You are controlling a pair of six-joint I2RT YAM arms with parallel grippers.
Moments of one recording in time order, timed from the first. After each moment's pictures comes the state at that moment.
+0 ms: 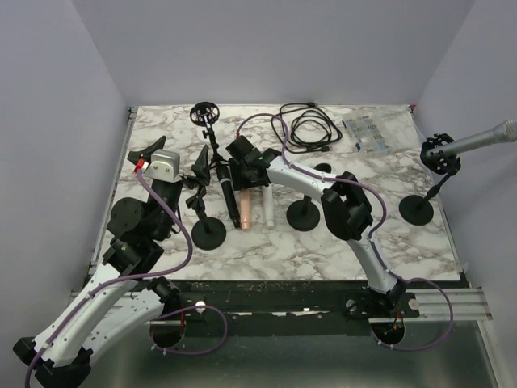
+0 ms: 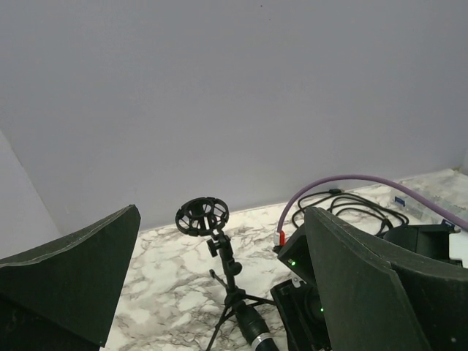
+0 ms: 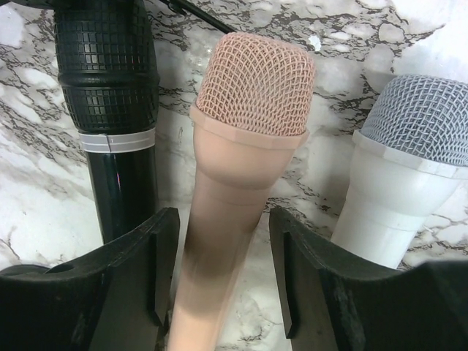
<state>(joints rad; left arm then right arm) -0.67 0.63 0.82 0.19 -0.39 0.23 0.83 2.31 1.96 -0.63 0.20 0.50</state>
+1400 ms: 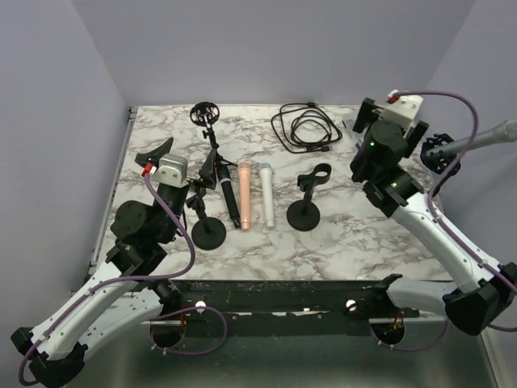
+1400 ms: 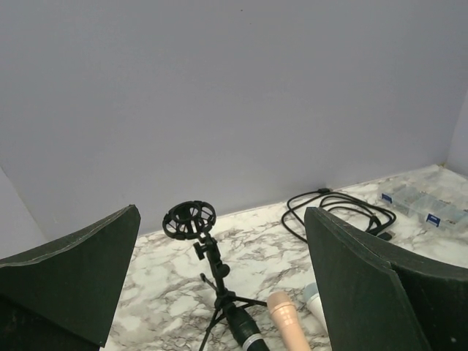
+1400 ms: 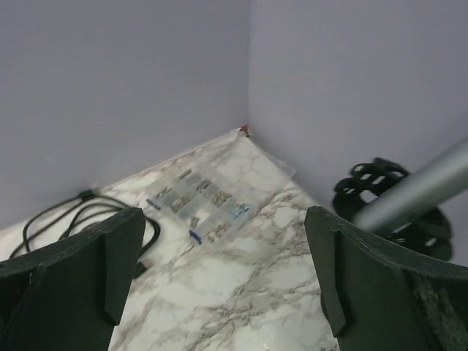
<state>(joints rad) -0.76 0.64 0.80 0.23 -0.44 0.27 0.61 1.22 1.19 0.07 1.14 -0.06</state>
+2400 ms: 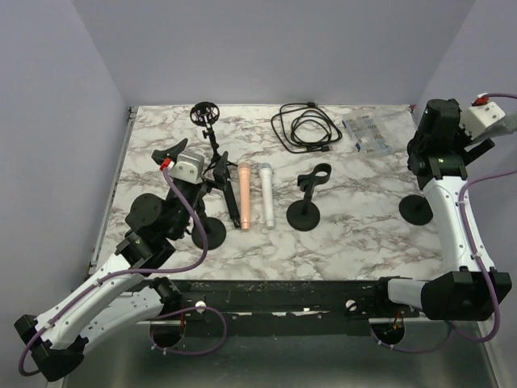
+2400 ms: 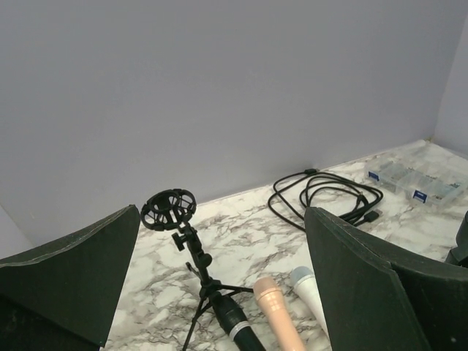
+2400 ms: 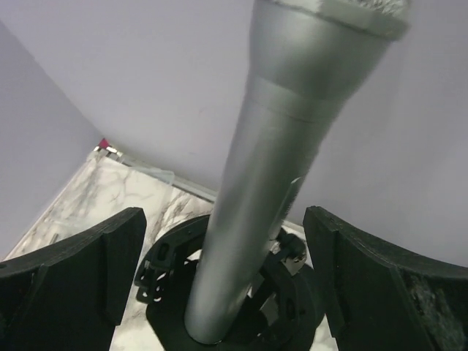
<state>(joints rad) -0.80 0.70 0.80 0.23 -0.44 0.26 -0.03 1.25 1.30 -0.35 1.04 0.39</state>
